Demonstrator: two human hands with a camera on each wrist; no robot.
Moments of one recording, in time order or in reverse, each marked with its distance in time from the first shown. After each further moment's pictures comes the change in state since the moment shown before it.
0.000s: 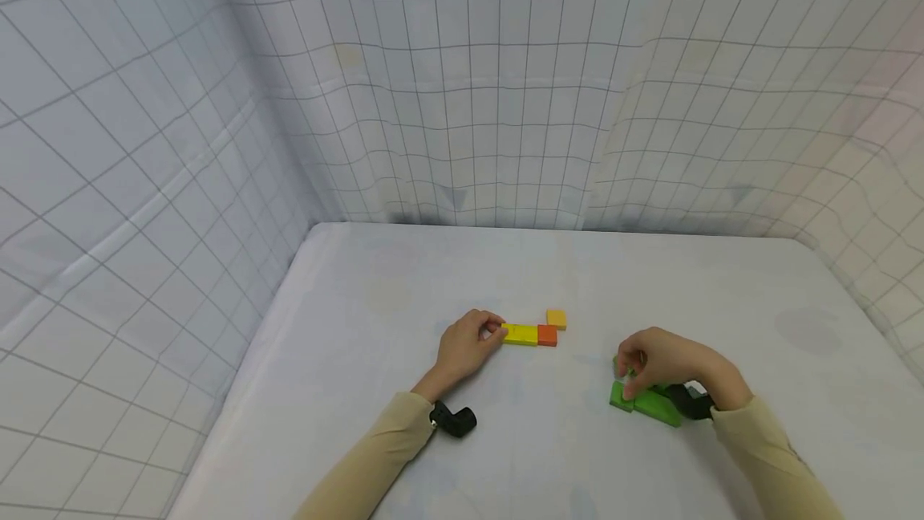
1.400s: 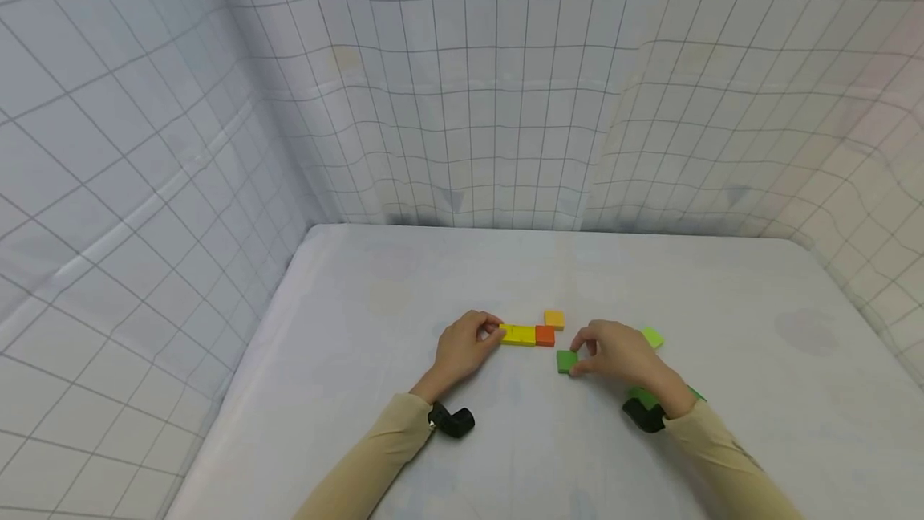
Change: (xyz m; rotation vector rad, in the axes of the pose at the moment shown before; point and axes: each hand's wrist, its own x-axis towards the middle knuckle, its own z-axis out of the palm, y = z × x) left_hand 0.000 -0.004 0.002 -0.003 0.007 0.012; right_hand 0.046 -0.021 0.040 -0.246 0.353 0.089
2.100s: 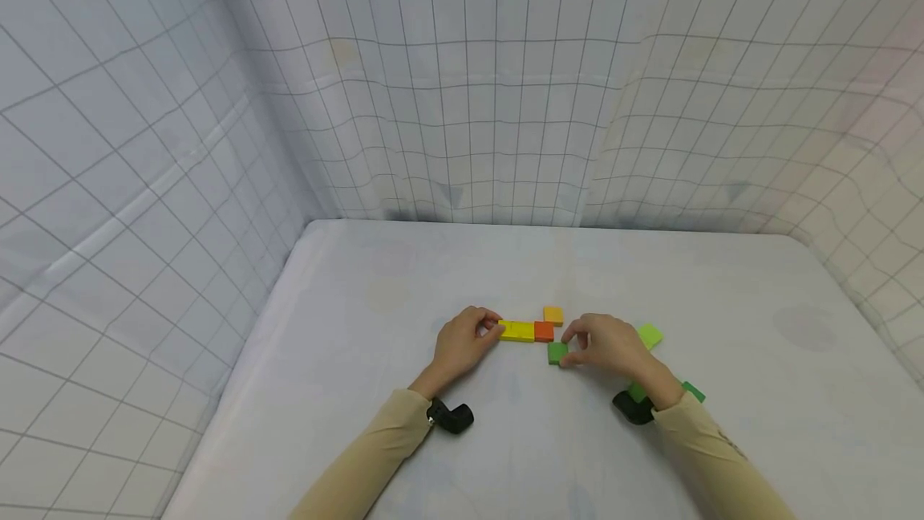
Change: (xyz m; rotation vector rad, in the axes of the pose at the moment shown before) left_hand 0.000 0.003 -0.002 -0.004 -0.008 -0.013; right_hand 0.011 -0.001 0.006 -0.002 0.023 -0.026
